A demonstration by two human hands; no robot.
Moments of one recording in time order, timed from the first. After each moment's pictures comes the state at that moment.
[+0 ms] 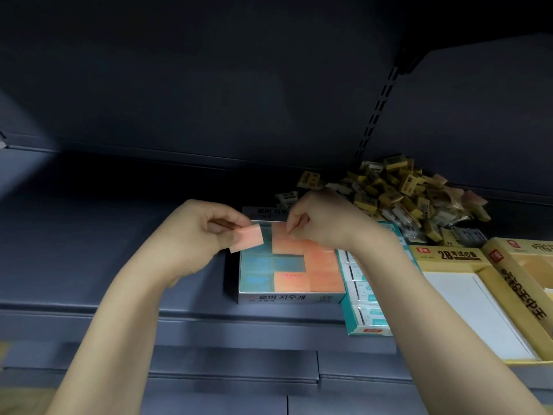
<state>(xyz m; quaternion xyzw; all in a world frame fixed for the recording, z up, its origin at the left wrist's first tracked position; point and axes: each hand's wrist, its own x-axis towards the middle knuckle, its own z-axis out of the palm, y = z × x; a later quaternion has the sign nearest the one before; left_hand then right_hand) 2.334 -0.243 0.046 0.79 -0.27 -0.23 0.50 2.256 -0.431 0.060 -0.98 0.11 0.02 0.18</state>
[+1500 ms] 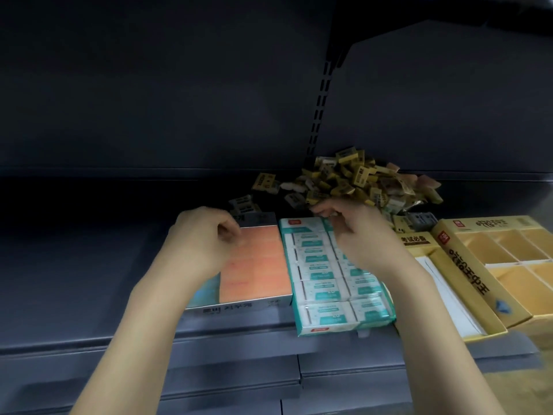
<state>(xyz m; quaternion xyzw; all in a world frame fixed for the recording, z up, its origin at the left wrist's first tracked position) 2.302 -0.317 0.044 0.88 -0.33 -0.09 0.33 2.161 -0.495 0.042 -0.93 0.22 -0.17 0.25</state>
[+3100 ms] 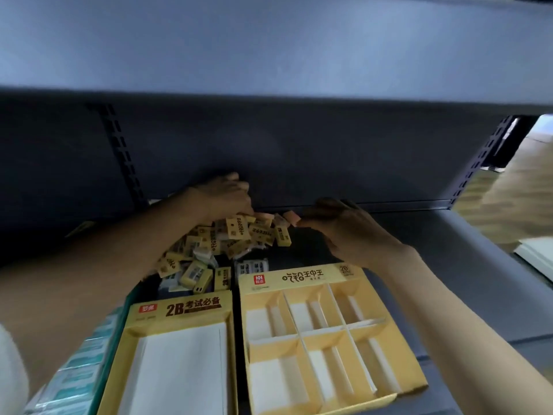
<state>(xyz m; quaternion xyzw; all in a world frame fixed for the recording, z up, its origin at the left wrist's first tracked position) 2.269 -0.693 0.050 0.69 -0.68 0.10 -0.20 2.015 -0.803 0.056 -0.99 0.07 -0.09 -0.06</state>
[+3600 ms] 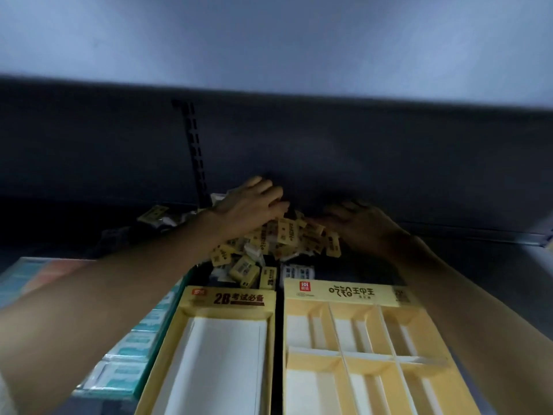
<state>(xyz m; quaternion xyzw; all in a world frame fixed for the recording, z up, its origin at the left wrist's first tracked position) 2.254 -0.628 0.043 0.66 -0.65 0.35 -0.12 2.098 -0.830 0.030 -0.97 -0.05 -0.07 -0.23</state>
